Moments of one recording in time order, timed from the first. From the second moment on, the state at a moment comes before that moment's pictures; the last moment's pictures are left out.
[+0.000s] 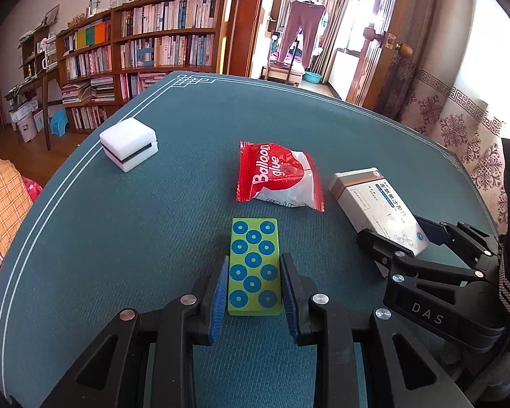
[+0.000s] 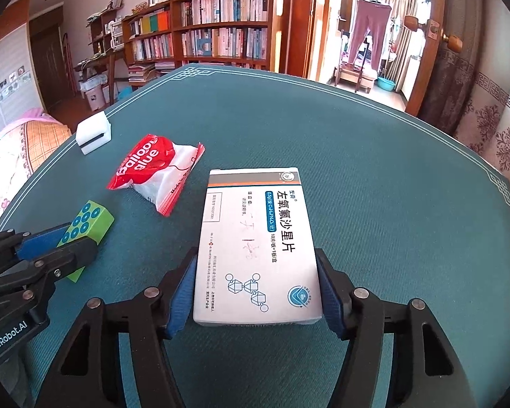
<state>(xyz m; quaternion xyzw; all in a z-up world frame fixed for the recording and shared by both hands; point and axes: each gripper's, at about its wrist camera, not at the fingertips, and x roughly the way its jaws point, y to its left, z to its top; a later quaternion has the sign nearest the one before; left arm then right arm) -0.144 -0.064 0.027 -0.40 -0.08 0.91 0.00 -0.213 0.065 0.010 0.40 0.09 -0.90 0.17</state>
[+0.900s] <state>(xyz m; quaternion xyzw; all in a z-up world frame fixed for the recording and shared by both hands) -0.131 -0.031 0.031 -0.39 -0.05 0.92 0.07 -0.085 0.150 0.039 0.34 -0.02 -0.93 0.14</state>
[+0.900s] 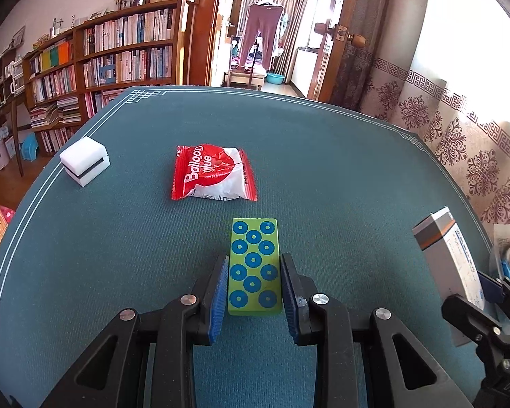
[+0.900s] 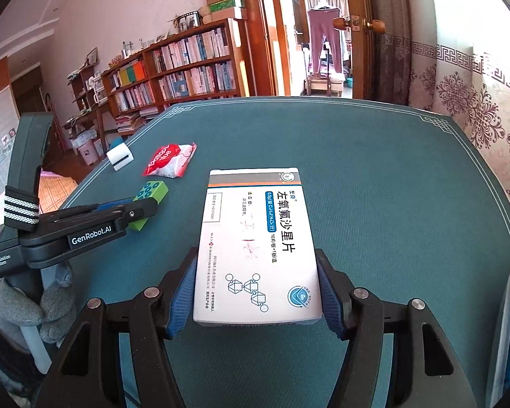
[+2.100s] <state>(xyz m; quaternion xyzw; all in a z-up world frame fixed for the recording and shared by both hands) -0.089 0.043 0.044 -0.38 0.02 0.91 0.14 0.055 0.392 0.083 0.27 -0.11 -0.95 -0.14</state>
